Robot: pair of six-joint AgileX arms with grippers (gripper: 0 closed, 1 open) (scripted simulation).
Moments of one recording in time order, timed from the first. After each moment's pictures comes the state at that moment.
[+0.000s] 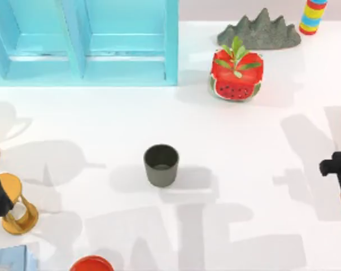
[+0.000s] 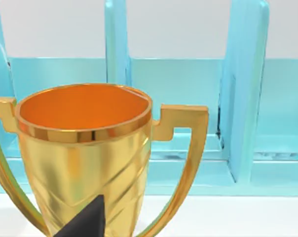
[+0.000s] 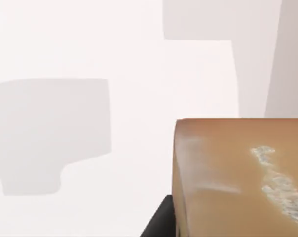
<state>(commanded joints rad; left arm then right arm) 0.00 0.00 0.00 0.00 0.00 0.00 0.29 1.43 1.07 -1.22 0.00 0.30</state>
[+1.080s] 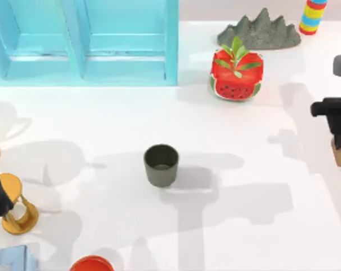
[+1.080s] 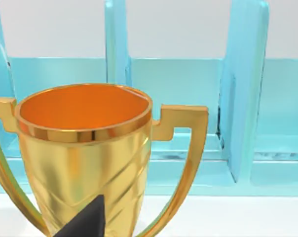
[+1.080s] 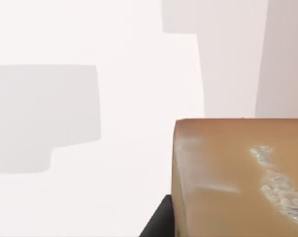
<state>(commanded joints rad) 0.00 0.00 0.00 0.00 0.00 0.00 0.20 1.72 1.38 -1.23 0.00 0.21</state>
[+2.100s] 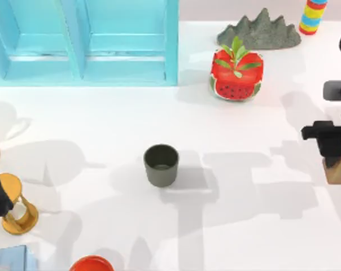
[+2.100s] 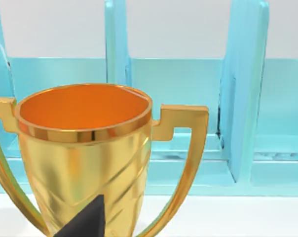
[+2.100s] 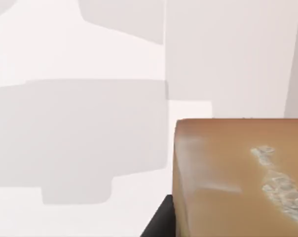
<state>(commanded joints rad) 0.00 0.00 0.00 0.00 0.00 0.00 0.20 1.75 1.23 -1.04 0.00 0.22</state>
